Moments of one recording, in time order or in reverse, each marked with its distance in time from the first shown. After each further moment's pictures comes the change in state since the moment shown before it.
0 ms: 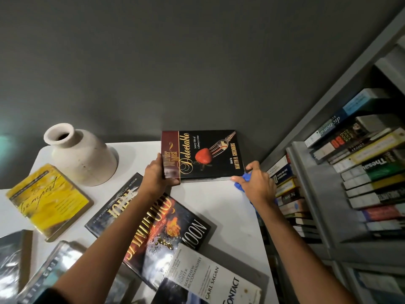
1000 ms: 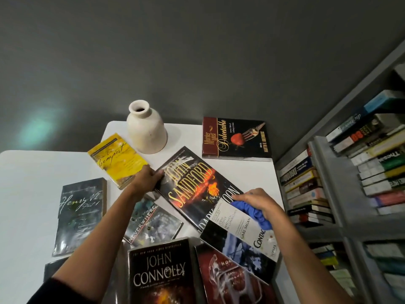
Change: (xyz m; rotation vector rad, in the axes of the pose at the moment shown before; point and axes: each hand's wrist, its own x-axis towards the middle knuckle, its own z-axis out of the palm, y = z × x) left_hand -0.101 -0.112 -0.098 -0.235 -0.005 -0.376; right_hand -0.124 -0.032 0.010 0.394 -0.632 0.238
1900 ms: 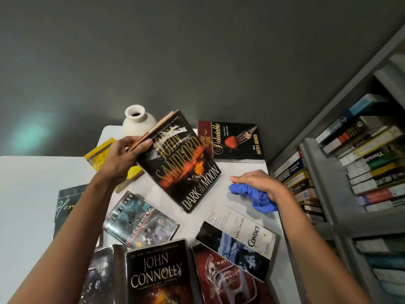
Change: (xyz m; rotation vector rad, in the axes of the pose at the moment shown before) left_hand -0.040 0.073 -0.051 -0.444 0.026 0.378; right_hand -0.024 -0.039 -0.045 0.010 -0.107 -0.196
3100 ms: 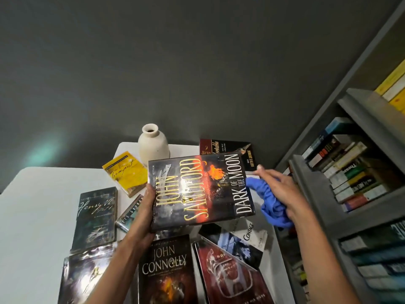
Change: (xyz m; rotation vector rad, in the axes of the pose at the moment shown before) left_hand -0.155 -0.007 0.040 -0.551 -0.062 -0.319; right_hand -0.131 -0.015 -0.002 0.366 0.366 -0.317
